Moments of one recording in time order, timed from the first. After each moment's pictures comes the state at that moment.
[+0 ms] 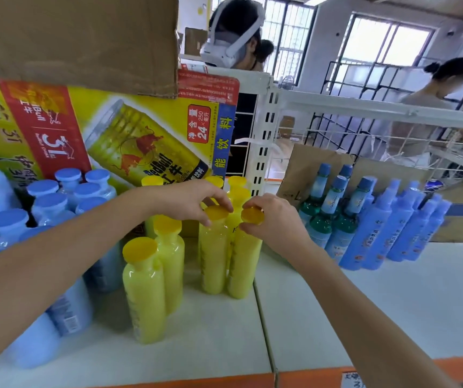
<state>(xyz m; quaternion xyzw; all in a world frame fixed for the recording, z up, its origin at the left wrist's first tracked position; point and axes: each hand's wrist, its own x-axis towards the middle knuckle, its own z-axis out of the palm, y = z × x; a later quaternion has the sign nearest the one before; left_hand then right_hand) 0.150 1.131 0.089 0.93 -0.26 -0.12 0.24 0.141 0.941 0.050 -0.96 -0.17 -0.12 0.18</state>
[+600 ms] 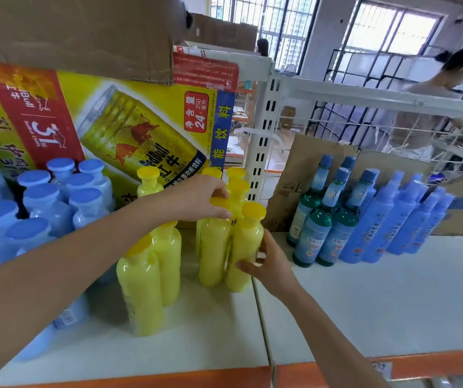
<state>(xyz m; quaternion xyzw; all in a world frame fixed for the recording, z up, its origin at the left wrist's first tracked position) 0.149 1.115 0.072 0.96 -0.18 -0.02 0.20 0.123 0.928 -0.047 -0.86 -0.10 0.00 0.50</state>
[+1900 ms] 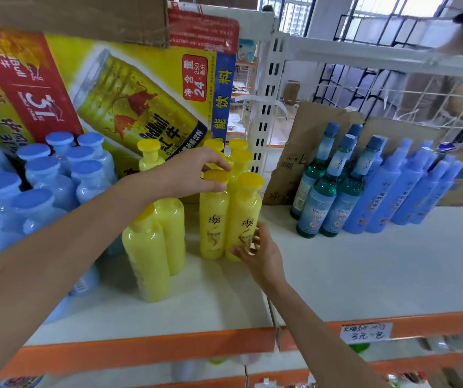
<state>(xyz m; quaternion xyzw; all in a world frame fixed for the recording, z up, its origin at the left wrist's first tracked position) 0.141 1.129 0.059 0.93 -0.21 0.00 0.29 0.101 0.950 -0.096 -0.84 -0.03 -0.04 0.54</state>
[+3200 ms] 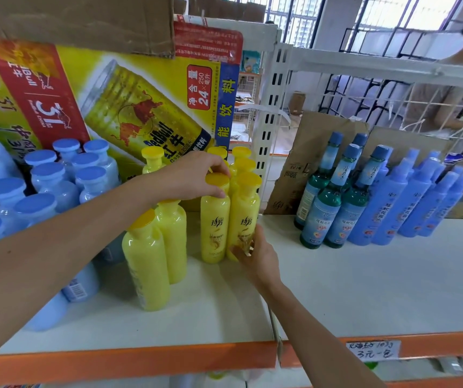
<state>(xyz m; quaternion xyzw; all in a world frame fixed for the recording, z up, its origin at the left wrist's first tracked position) 0.149 1.124 0.062 0.95 -0.19 0.03 0.23 0.123 0.956 -0.101 -0.89 -0.04 -0.05 0.44</state>
